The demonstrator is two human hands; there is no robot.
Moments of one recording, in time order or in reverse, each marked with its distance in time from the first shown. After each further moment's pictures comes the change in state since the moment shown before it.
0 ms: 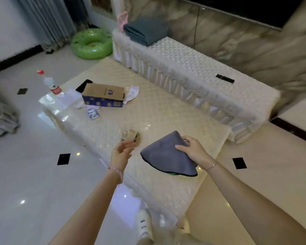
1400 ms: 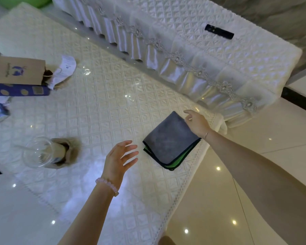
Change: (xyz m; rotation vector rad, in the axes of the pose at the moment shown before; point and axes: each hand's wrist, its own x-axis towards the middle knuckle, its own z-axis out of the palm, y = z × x) left_hand 0.193 -0.110 0.268 -0.208 -0.081 -0.332; right_hand 0.332 0.209 -0.232 -0.511 0.149 0.098
